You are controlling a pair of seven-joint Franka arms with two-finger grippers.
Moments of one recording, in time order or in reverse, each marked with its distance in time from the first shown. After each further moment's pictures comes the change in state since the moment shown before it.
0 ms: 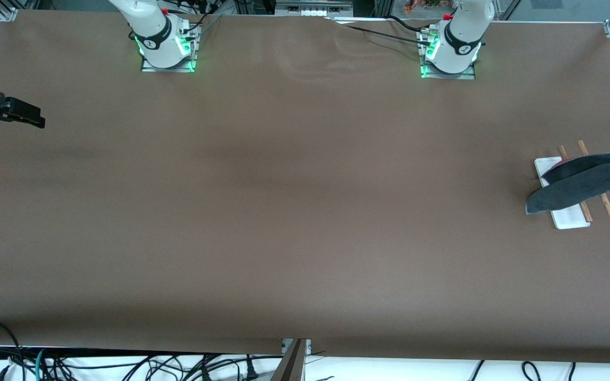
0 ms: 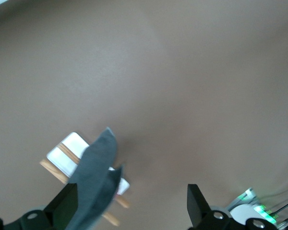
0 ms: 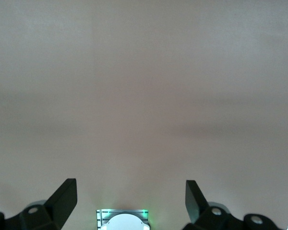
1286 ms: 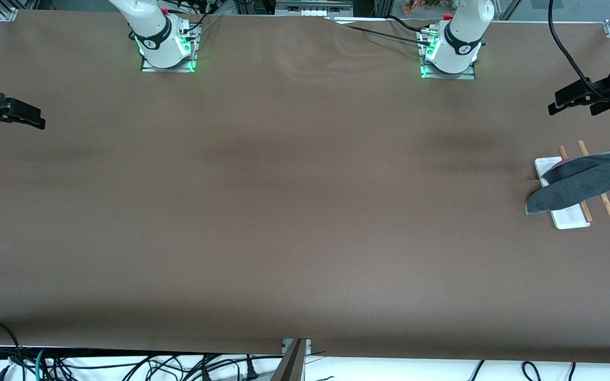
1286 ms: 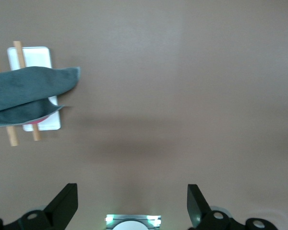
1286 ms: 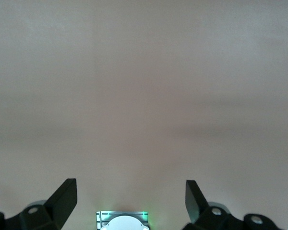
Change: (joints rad) left arm -0.214 -0.434 0.007 -0.580 0.055 0.170 -0.827; right arm 0.000 0.000 0.002 0.001 0.001 0.007 -0.002
